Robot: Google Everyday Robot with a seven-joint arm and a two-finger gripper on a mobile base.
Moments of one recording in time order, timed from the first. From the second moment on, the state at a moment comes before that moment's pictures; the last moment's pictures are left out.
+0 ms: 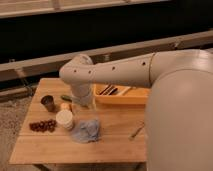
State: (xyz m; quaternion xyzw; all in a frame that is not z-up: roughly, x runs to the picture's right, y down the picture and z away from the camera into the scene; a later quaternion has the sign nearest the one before) arm -0.107 0.099 0.704 -0.26 0.23 0.64 0.68
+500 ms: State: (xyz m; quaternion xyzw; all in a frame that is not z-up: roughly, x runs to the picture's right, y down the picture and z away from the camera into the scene) arm -0.105 0.098 0.705 -0.26 0.23 0.64 0.68
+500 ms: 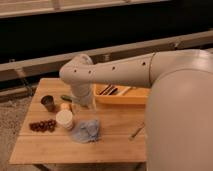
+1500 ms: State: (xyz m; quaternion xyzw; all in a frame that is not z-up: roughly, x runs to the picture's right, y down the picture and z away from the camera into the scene) arm 0.031 -0.016 0.838 -0.21 0.25 0.71 0.62
